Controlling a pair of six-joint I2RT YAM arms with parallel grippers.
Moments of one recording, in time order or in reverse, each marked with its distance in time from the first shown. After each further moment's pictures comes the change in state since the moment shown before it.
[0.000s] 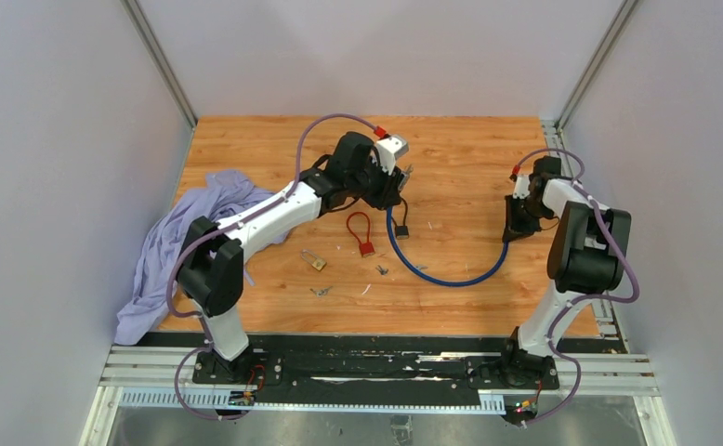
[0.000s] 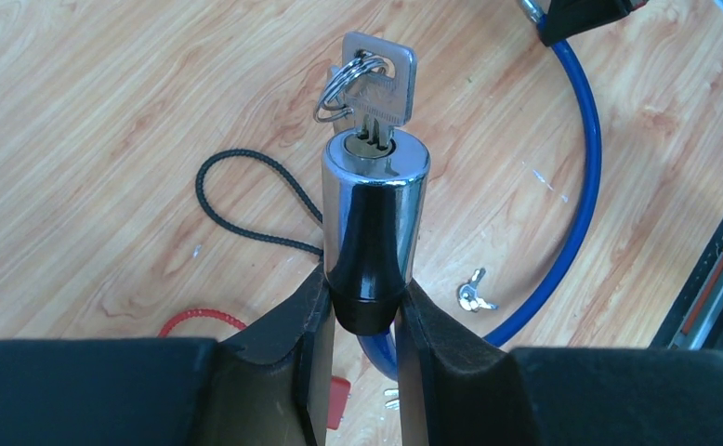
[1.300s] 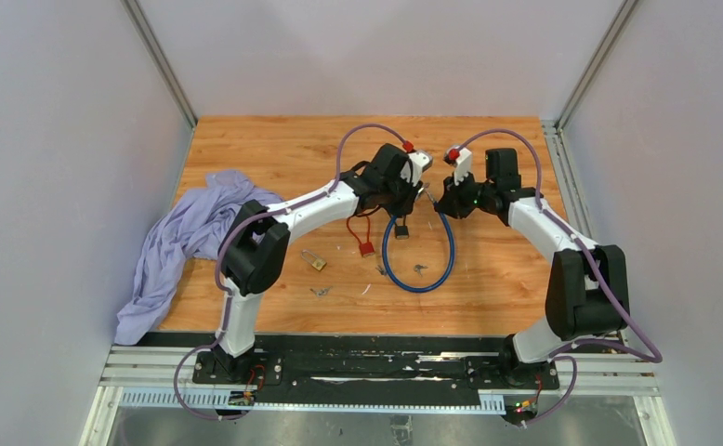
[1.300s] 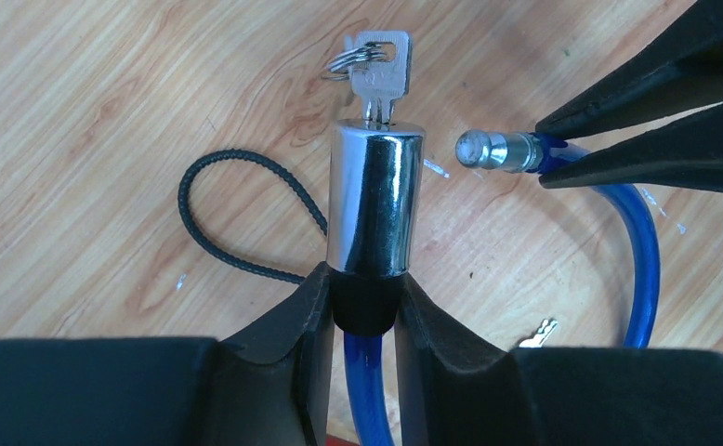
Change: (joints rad) left arm -0.081 0.279 0.186 -0.058 -0.182 0.011; right arm 0.367 -0.310 -0.178 0.449 -0.471 -0.159
